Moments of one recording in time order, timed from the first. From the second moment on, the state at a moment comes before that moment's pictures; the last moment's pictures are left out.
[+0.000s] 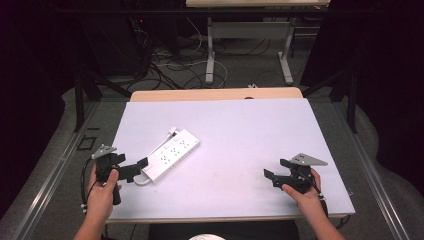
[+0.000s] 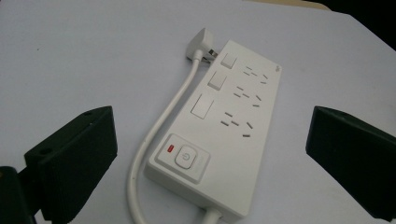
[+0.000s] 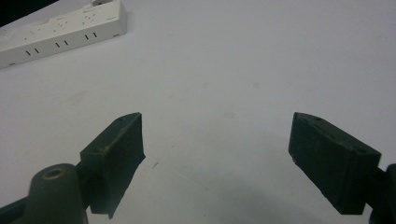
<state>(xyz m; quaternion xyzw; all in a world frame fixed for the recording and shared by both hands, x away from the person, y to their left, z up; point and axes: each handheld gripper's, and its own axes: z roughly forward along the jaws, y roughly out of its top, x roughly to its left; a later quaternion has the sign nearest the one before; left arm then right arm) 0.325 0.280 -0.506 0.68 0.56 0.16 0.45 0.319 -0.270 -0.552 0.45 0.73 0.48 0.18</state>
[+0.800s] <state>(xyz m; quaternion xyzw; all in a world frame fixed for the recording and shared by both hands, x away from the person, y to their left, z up) 0.321 0.300 -0.538 0.67 0.56 0.17 0.44 0.320 -0.270 -0.552 0.45 0.73 0.48 0.18</state>
